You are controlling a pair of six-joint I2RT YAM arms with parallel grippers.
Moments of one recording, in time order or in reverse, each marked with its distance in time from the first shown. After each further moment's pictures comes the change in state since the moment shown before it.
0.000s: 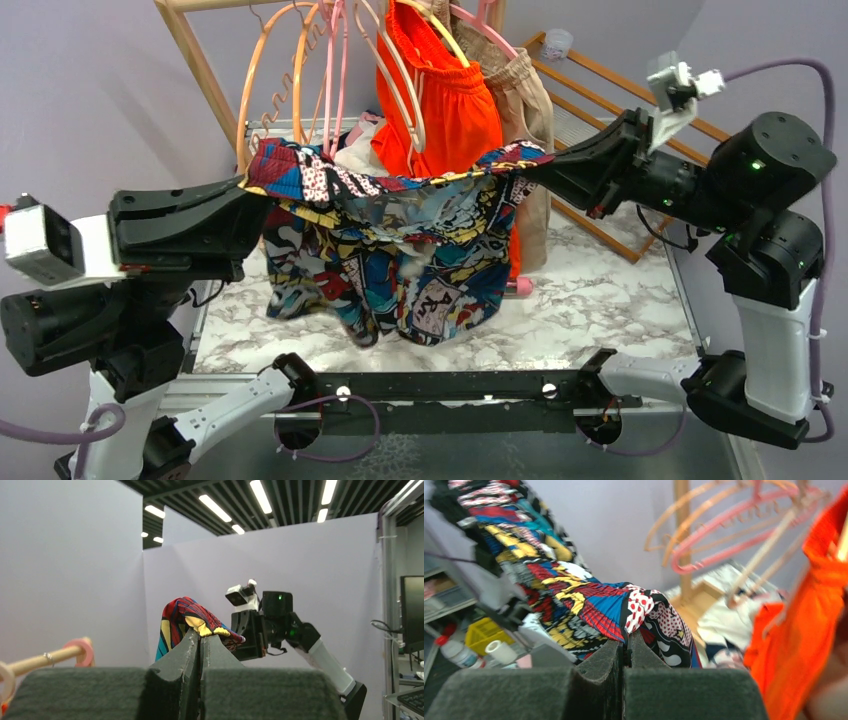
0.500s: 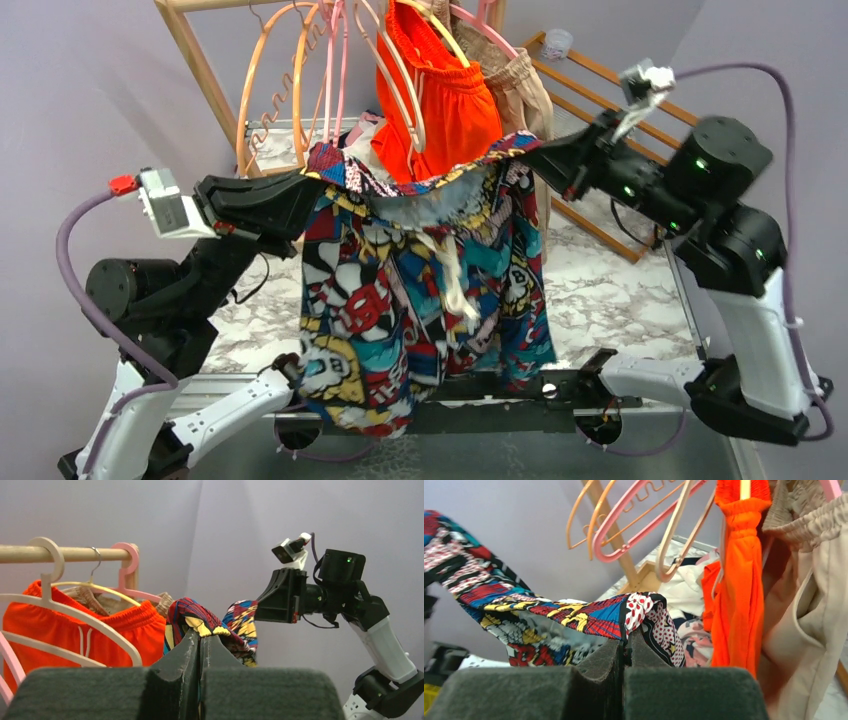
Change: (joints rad) left arm 0.001 -0.049 -0.169 -0.132 -0.191 0.016; right arm 0.004 -0.087 -0.212 0.100 0.255 0.069
